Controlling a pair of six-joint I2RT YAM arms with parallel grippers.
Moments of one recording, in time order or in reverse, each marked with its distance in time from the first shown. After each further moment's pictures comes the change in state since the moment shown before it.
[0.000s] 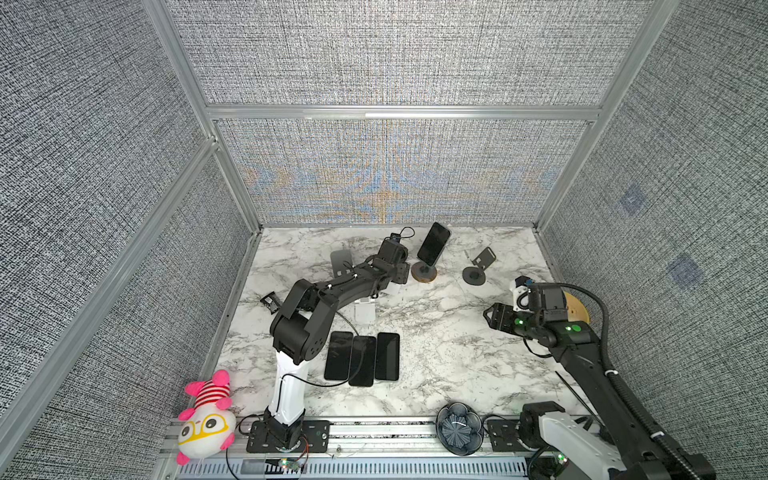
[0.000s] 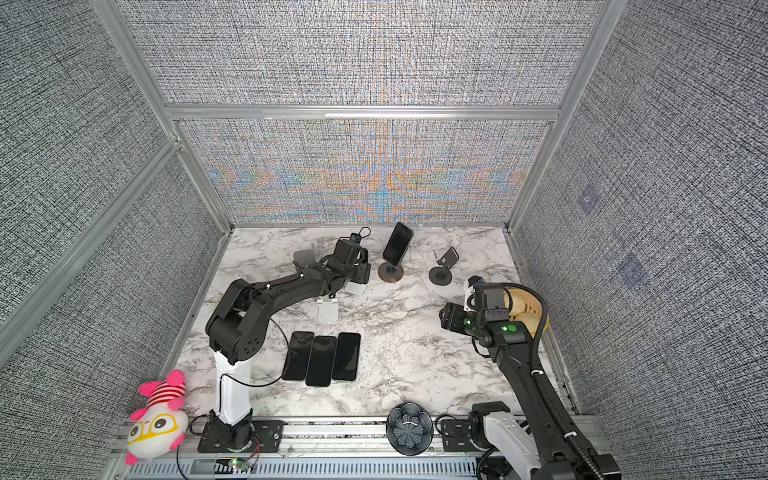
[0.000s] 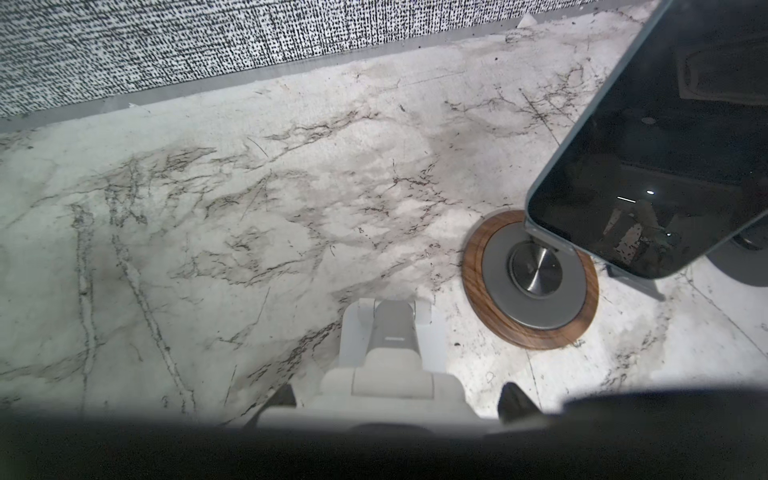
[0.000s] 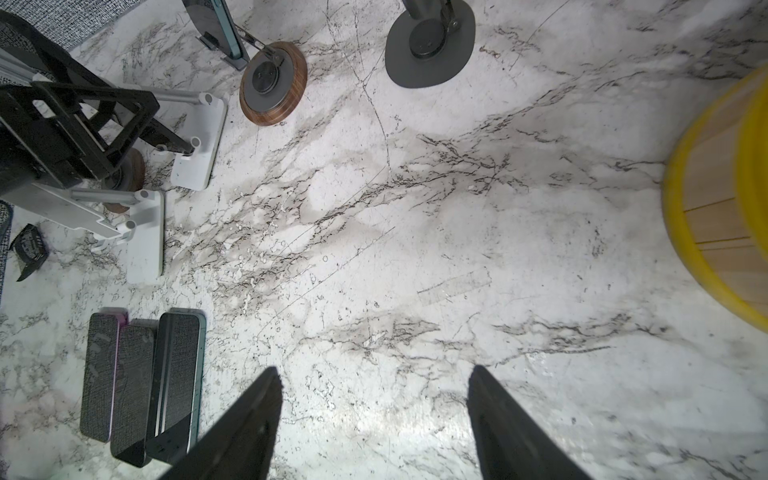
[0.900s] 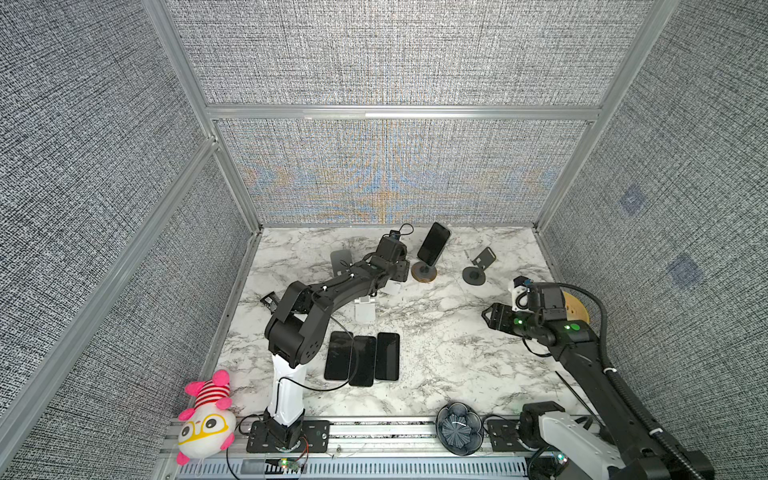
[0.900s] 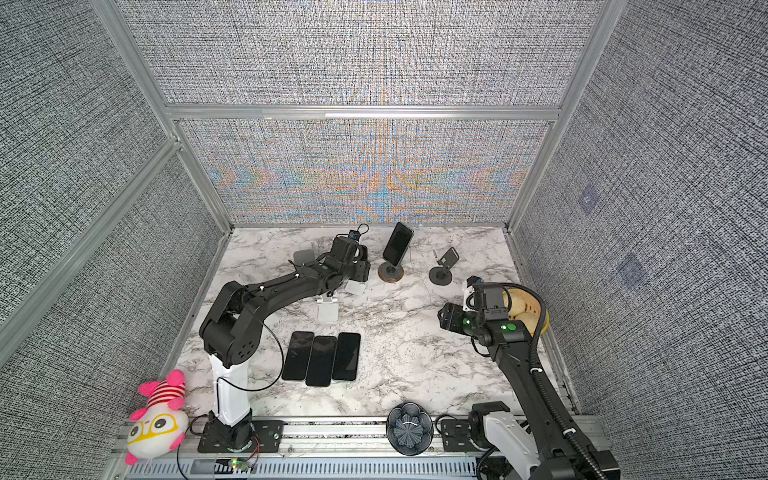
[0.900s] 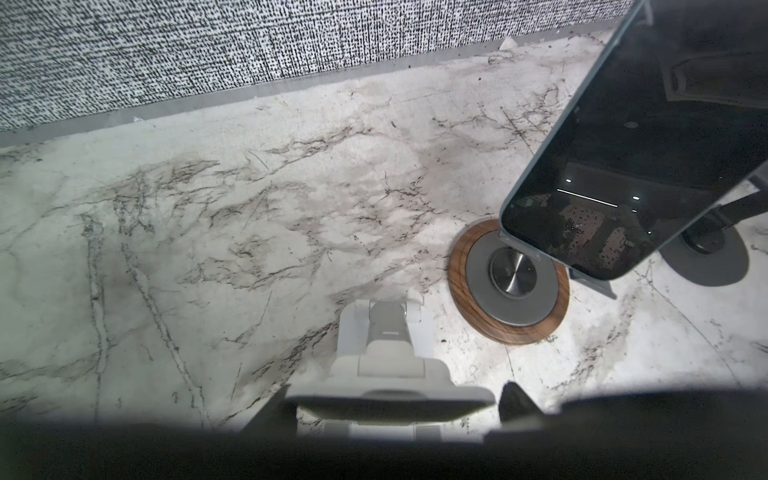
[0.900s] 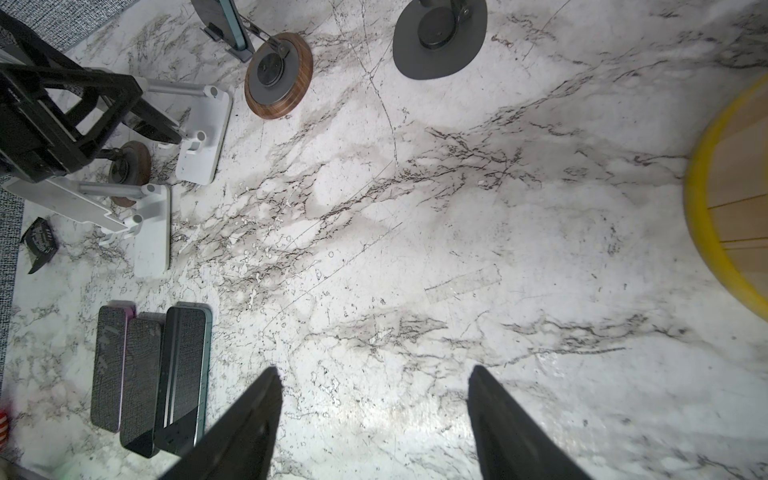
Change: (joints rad) left arm 0.000 -0.058 -0.002 -0.026 0.027 0.002; right arm 0.000 0.014 0.000 0.003 -0.029 0.001
